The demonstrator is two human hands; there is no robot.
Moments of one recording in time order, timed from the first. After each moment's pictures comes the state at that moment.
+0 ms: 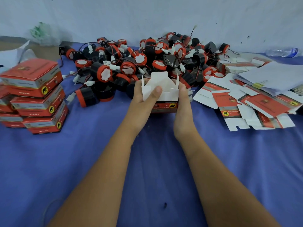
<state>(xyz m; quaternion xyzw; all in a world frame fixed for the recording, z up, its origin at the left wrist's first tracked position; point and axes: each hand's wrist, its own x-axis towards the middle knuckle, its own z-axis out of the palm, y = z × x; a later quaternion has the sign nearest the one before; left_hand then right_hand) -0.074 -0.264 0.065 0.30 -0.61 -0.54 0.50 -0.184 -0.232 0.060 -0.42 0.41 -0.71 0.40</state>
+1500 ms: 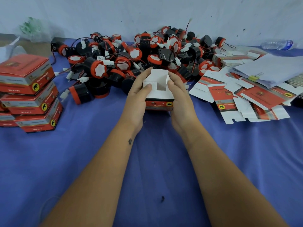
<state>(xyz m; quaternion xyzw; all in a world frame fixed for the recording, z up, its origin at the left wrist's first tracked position) -0.085 -0.268 0.064 0.26 -0.51 -0.62 0.54 -0.196 -0.235 0.068 -0.42 0.41 -0.68 0.44</state>
